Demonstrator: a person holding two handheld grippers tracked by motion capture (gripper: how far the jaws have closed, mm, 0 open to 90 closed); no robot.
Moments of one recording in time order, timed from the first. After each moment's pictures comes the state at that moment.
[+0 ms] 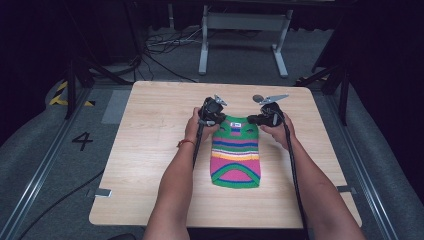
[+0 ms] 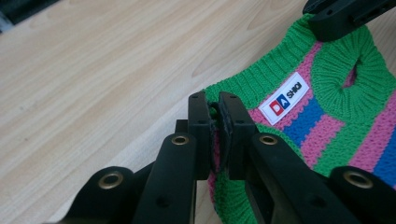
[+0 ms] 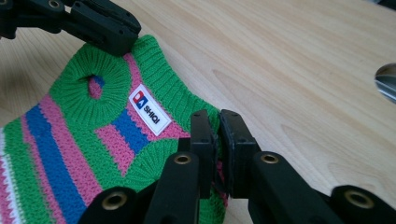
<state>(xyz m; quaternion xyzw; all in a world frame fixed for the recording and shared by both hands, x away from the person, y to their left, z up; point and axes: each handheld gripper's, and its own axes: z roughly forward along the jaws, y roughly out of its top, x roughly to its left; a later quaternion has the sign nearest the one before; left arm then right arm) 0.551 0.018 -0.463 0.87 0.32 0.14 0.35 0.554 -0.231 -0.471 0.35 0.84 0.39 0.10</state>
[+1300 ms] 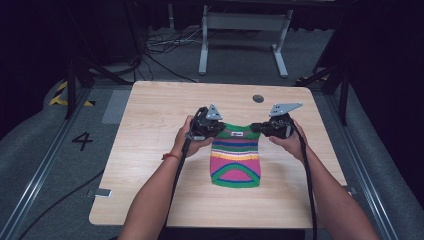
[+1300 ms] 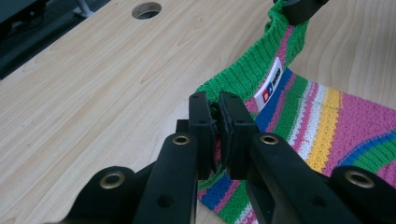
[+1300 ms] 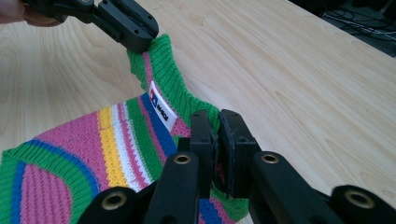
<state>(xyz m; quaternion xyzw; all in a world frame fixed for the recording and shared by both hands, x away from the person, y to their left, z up) 0.476 0.045 -0.429 0.88 0.22 0.14 0.39 0.487 -0.240 -0.432 0.25 0.86 0.44 0.10</state>
